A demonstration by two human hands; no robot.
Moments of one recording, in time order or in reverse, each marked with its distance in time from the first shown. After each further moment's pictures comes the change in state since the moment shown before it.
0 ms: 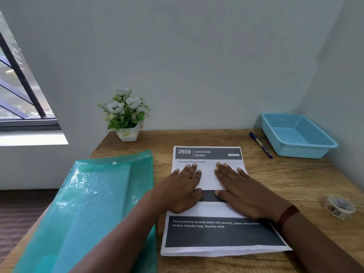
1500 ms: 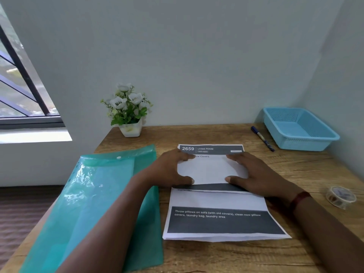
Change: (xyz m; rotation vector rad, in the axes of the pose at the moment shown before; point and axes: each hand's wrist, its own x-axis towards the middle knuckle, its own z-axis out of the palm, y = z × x) left_hand -0.002 -0.043 -0.014 -0.373 0.240 -0.107; right_hand 0.003 0.036 -0.001 0.345 0.279 0.071
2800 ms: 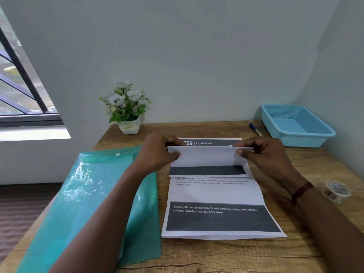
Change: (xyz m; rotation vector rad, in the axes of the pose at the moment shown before) left_hand -0.006 0.003 -0.022 -0.235 0.417 0.072; right_hand -0.003 -0.011 -0.024 0.608 0.445 0.044
